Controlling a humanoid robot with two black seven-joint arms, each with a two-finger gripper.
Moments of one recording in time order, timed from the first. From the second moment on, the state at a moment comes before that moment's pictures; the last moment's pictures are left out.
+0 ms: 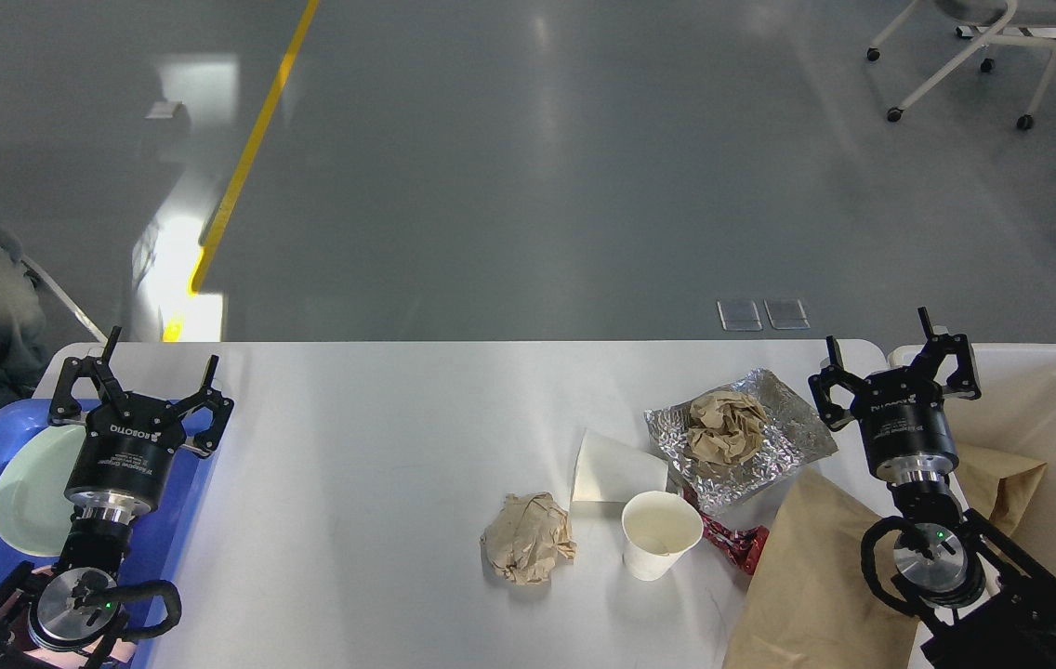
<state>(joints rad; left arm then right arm) -0.20 0.23 -1.33 -0.85 0.09 -0.59 -0.29 0.31 -0.22 1.13 0.77 -0.13 0.39 0.50</state>
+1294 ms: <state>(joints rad) -0.20 0.23 -1.33 -0.85 0.09 -0.59 -0.29 0.80 -0.65 0.20 0.75 -0.14 0.44 0.45</state>
